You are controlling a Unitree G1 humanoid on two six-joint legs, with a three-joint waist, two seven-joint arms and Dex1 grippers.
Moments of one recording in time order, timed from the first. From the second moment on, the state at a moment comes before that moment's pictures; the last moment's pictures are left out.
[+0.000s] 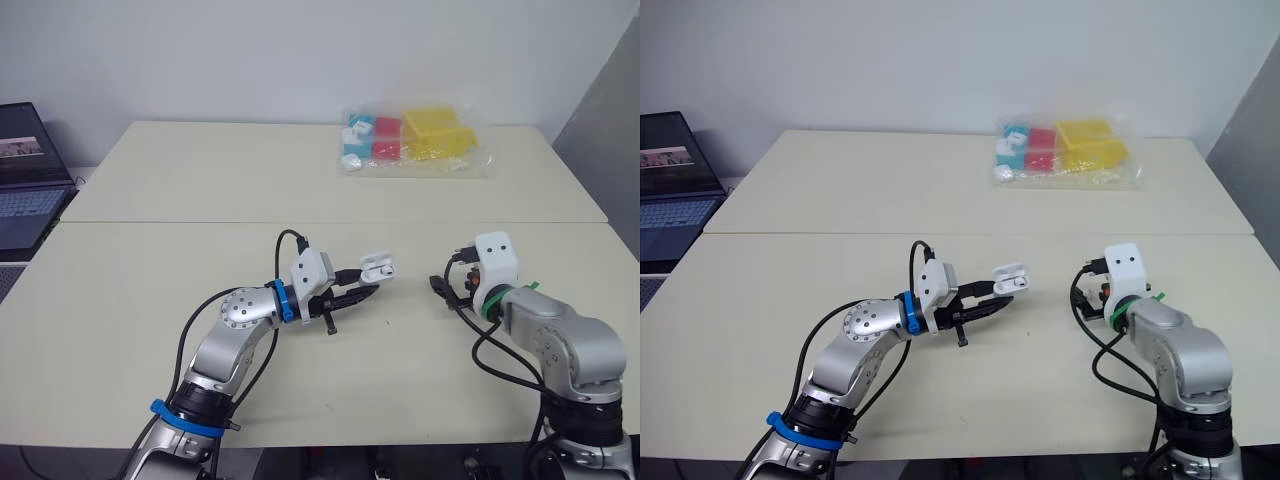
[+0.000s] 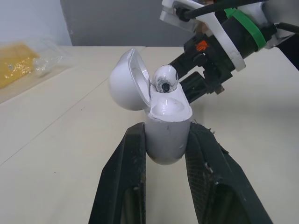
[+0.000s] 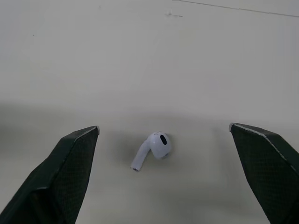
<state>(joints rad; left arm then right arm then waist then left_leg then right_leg) -0.34 0.34 -0.22 -0.07 -0.27 0.13 -0.91 -0.32 -0.33 -0.13 -0.50 0.26 1.30 0.10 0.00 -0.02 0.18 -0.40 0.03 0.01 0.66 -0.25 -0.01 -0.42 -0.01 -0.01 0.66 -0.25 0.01</state>
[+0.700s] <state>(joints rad) -0.34 0.34 -0.22 -0.07 -0.27 0.13 -0.92 -0.31 -0.20 -0.12 -0.41 0.17 1.22 0.01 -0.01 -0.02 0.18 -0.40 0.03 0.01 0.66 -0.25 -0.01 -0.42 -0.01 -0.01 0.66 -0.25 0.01</state>
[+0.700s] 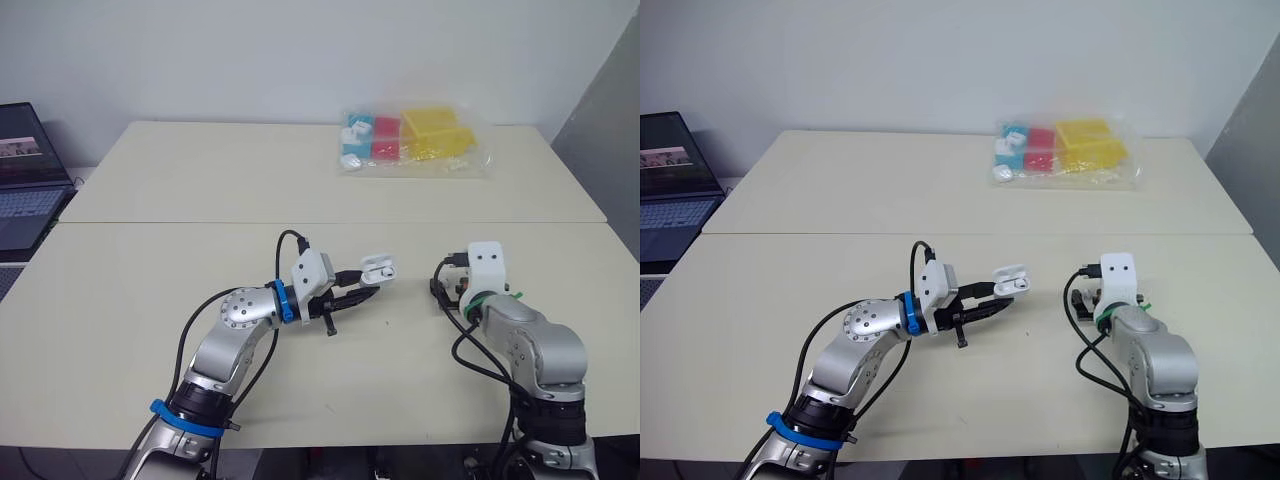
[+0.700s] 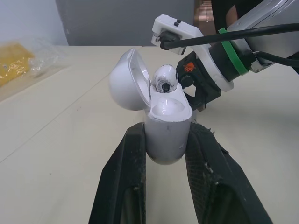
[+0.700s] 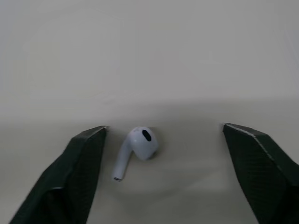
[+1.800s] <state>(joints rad) -0.33 0.35 -0.22 -0.08 -0.27 0.13 -0.91 -0.34 -0.29 -0.17 -0.46 0.25 1.20 0.18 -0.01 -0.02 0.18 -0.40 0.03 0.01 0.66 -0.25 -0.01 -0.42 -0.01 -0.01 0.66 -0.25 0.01</state>
